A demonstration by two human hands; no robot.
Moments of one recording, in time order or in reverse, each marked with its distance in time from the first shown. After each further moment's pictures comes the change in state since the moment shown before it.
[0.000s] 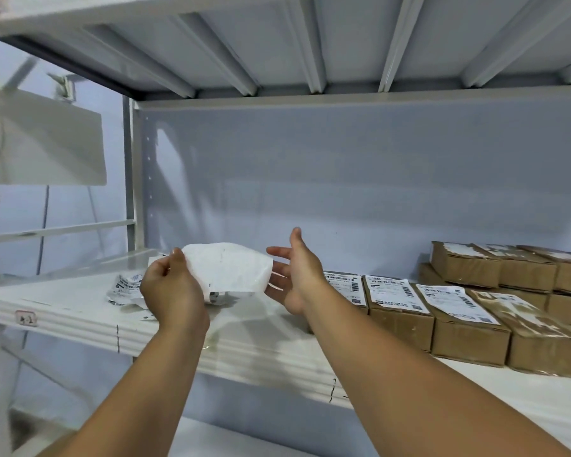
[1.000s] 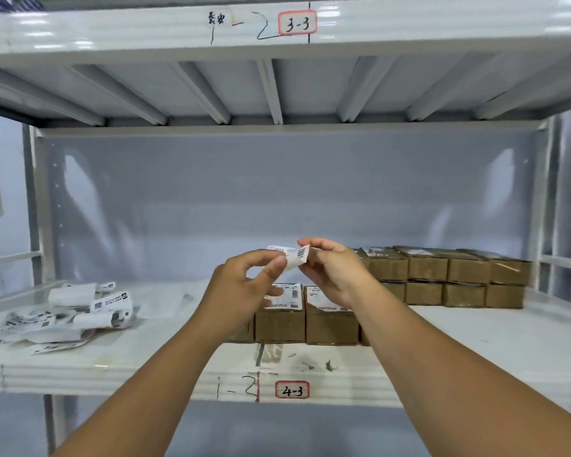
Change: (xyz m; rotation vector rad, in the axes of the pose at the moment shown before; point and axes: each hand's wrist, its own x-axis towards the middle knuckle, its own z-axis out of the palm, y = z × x) left_hand -0.183 0.033 0.071 0.408 -1.119 0.331; right_hand -0.099 -0.090 -0.170 -0.011 0.088 -0.364
